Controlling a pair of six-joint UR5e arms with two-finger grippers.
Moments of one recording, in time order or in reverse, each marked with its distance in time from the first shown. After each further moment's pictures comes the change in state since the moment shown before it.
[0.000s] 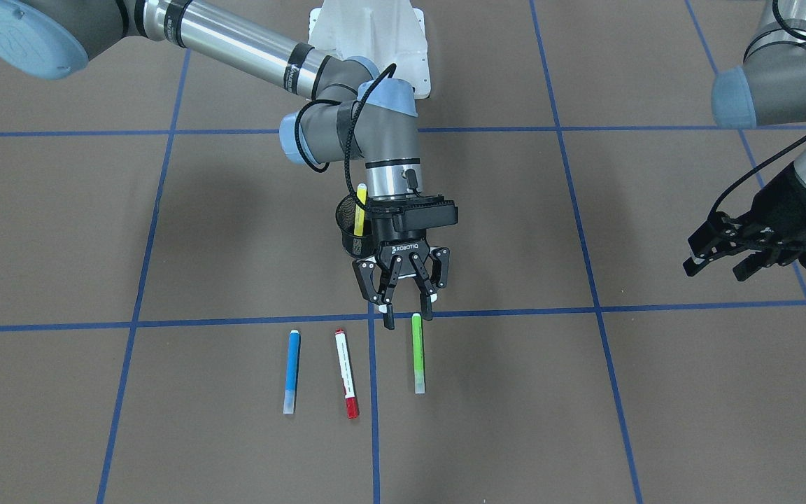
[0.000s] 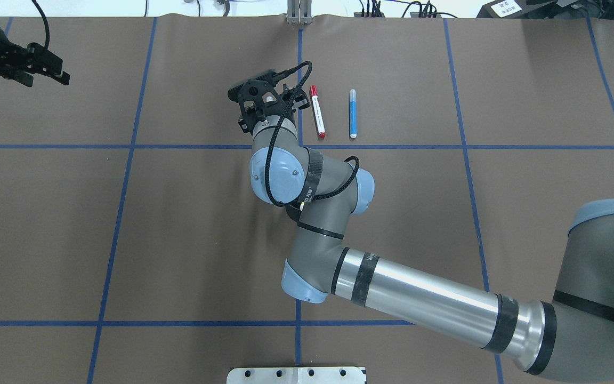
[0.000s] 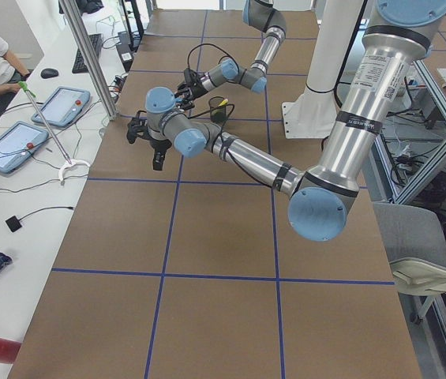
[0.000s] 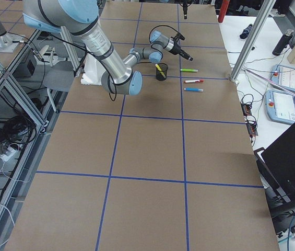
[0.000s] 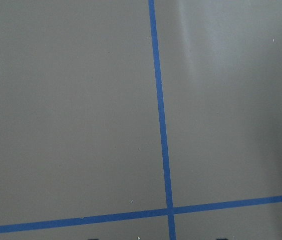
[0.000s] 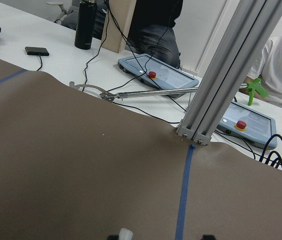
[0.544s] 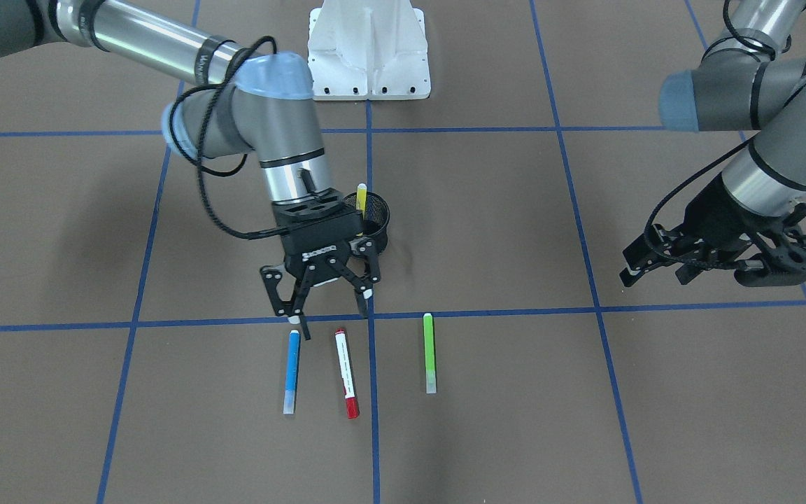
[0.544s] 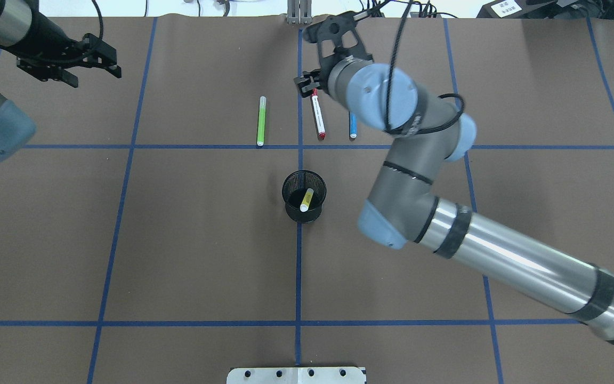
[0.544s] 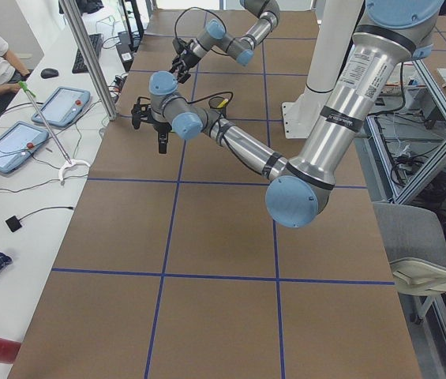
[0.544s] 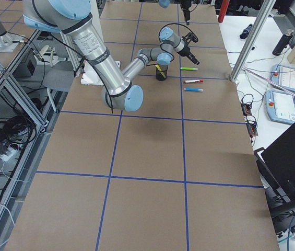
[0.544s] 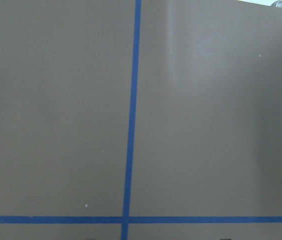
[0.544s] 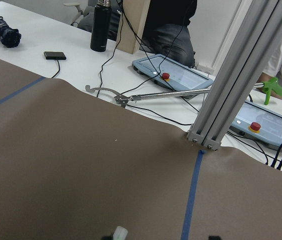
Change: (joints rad) left arm 0.117 -0.124 0.008 0.009 0.073 -0.292; right arm 0.229 -0.242 0.327 -0.072 0.460 -0.004
